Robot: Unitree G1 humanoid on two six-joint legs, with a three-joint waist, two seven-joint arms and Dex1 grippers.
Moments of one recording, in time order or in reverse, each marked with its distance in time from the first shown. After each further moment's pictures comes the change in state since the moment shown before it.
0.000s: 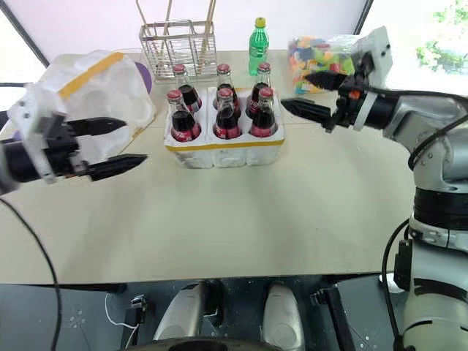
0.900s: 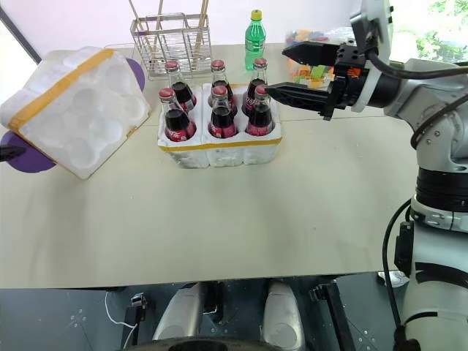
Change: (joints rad) left arm -0.422 0.253 -0.402 1.188 0.655 -0.528 -0.361; right arm -0.091 -0.022 0.057 0.014 0.029 -0.065 0.140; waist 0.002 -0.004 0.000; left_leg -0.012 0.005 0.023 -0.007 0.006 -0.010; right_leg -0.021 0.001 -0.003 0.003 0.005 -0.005
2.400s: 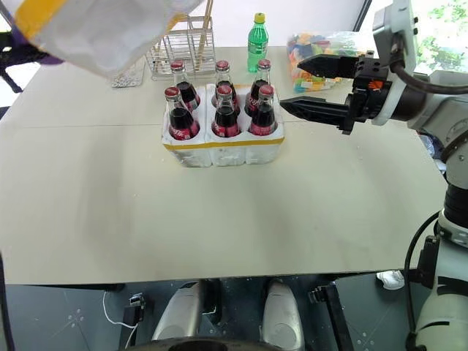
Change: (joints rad) left arm -0.485 -0.314 -0.065 0.039 0.148 -0.475 0.116; right arm 0.104 -0.113 -0.057 -0.108 0.113 0.076 -0.026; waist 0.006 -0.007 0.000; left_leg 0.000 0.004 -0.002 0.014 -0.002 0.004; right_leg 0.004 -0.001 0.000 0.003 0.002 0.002
